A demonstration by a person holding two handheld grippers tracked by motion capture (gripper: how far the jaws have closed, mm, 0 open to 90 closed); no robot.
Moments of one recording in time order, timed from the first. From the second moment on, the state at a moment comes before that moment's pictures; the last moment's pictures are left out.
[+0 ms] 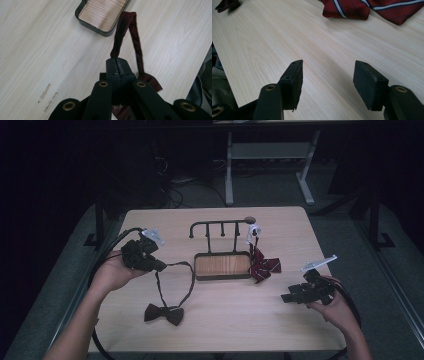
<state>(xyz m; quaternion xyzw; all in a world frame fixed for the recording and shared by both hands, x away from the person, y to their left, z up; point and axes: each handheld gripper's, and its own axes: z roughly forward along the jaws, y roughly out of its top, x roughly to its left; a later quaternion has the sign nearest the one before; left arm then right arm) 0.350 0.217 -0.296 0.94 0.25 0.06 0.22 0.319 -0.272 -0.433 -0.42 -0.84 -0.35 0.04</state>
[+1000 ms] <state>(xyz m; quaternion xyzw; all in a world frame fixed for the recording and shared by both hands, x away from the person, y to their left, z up) 0.364 0.203 -0.270 0.94 0.25 0.08 0.21 0.320 -0.275 -0.437 -0.42 -0.84 -0.35 0.04</state>
